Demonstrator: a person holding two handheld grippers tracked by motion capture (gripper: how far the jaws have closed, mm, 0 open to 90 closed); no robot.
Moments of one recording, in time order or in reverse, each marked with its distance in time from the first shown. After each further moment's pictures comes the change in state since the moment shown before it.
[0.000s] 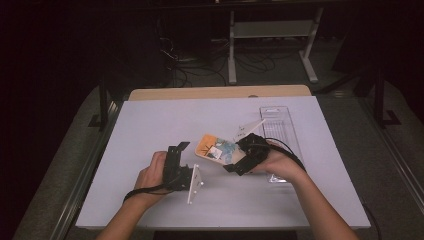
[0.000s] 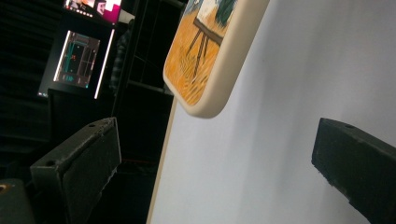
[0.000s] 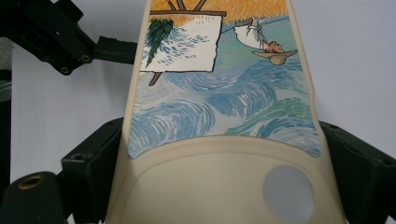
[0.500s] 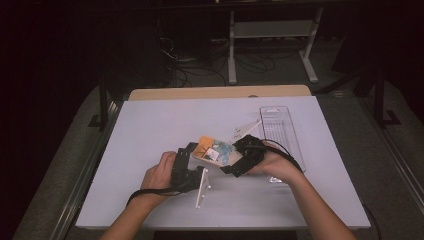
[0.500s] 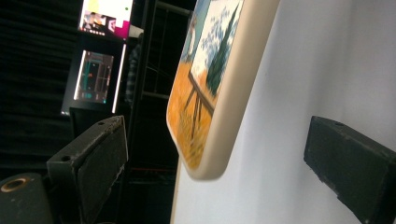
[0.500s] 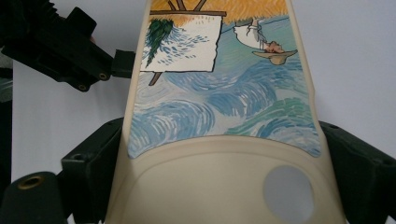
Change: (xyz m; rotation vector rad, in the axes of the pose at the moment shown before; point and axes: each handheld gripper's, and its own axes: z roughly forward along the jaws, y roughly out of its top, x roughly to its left) left arm -0.011 0.015 0.008 -0.026 0.057 0.100; right arm 0.006 0.003 0.007 0.004 0.003 -0.004
